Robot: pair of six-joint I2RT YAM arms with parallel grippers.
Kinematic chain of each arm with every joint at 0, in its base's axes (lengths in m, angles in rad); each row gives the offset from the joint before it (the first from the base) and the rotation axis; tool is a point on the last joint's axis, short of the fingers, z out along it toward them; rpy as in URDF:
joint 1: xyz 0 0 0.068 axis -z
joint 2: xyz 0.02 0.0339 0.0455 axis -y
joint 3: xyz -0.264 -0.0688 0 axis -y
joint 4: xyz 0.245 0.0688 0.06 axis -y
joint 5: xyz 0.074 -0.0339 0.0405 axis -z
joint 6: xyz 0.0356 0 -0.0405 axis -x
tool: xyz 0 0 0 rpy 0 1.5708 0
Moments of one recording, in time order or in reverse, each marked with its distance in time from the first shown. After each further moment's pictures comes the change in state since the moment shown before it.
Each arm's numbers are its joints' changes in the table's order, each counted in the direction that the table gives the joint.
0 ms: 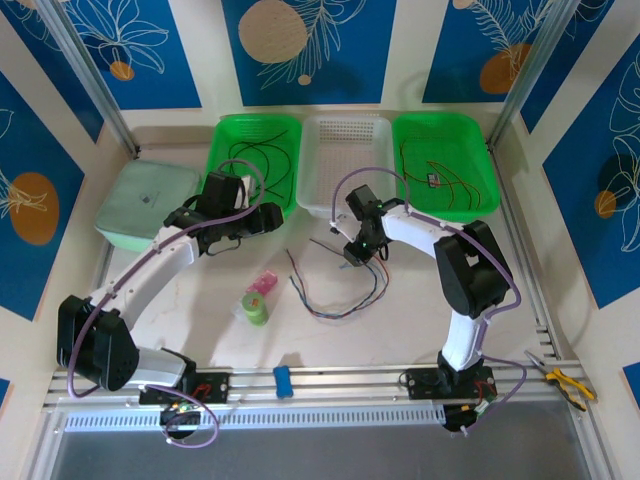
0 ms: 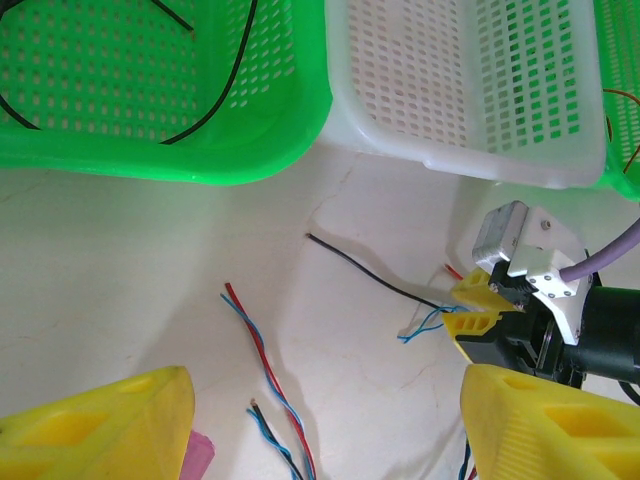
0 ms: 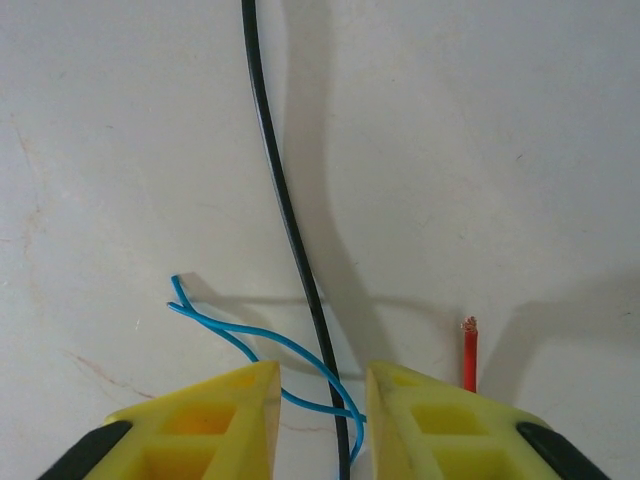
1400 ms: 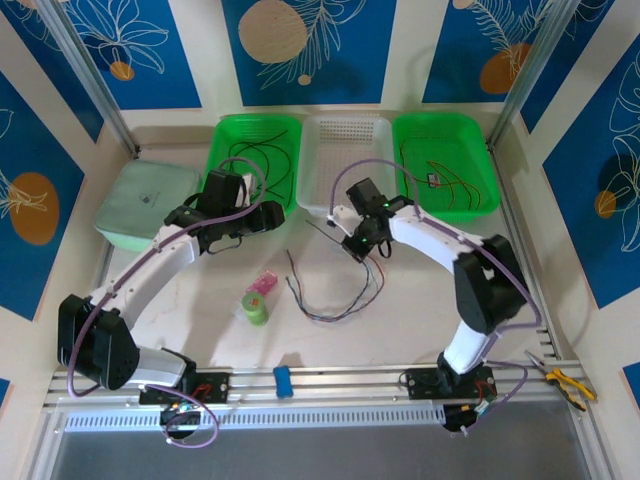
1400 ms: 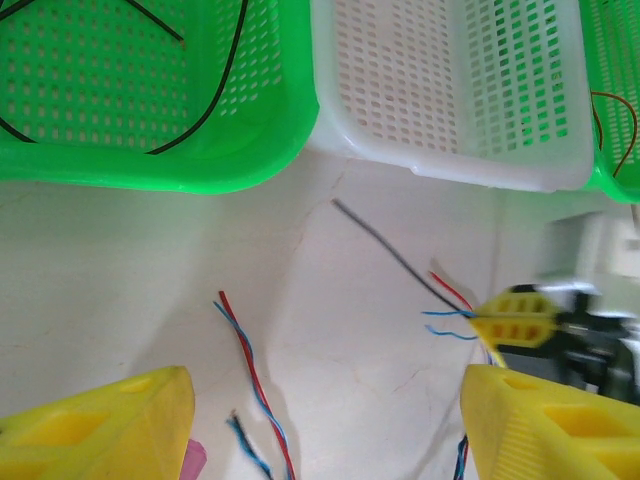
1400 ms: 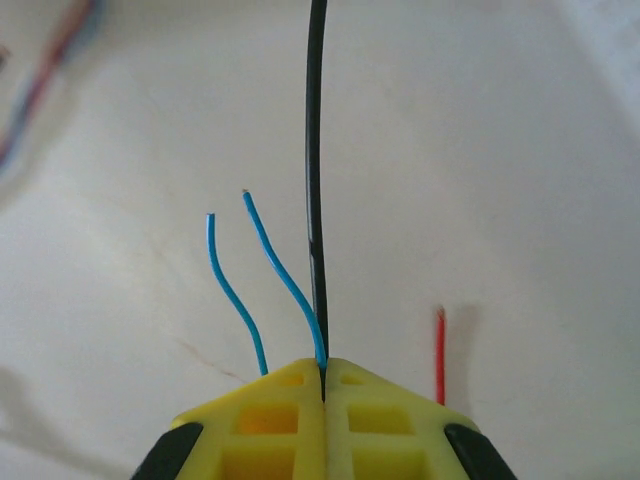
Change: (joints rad) left arm 0.007 -0.005 0.018 -0.001 0.000 0.000; right arm -0.034 0.170 0.006 -0.014 -0.043 0.002
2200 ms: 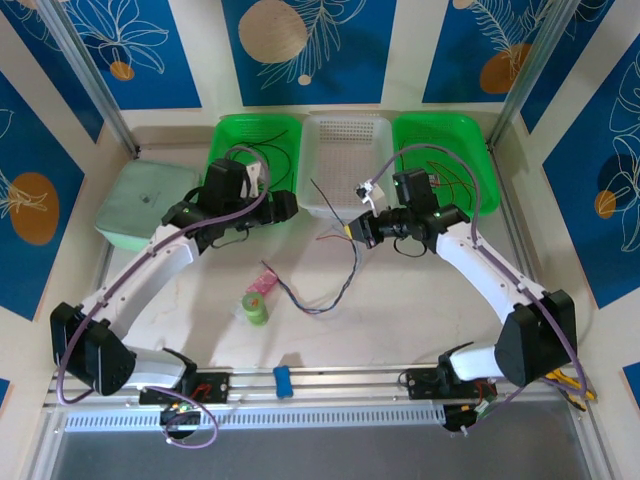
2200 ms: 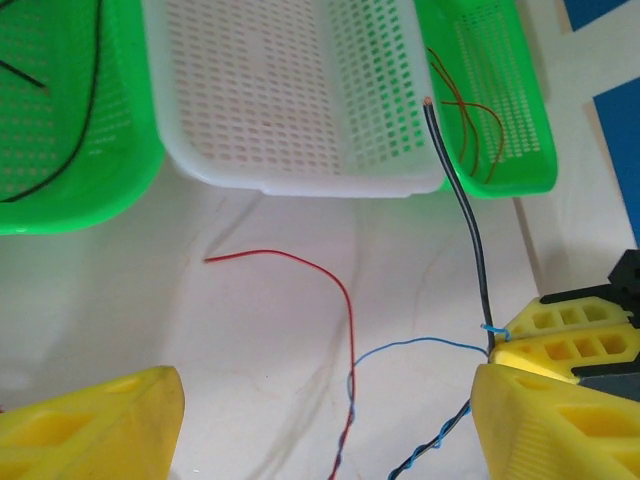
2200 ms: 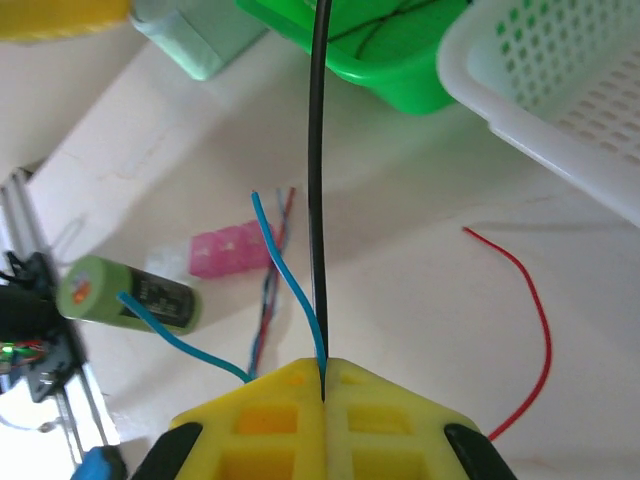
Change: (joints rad) left arm 0.080 0.027 0.096 0.019 0.067 0.043; right arm 0.144 0.315 -0.129 0.182 -0.475 -0.348
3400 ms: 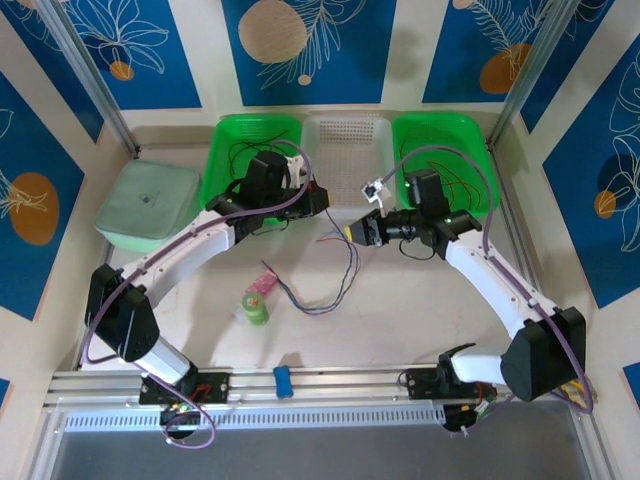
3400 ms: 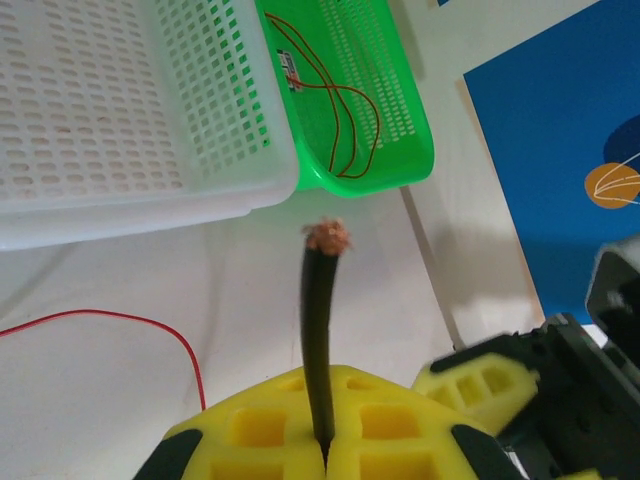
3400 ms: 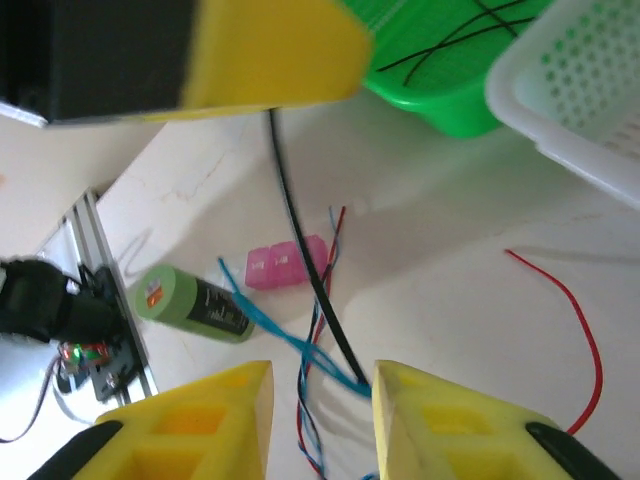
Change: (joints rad) left arm 0.130 -0.217 0.117 0.230 0.092 0.110; right arm 0.051 0.085 -0.040 0.016 -0.089 -0.052
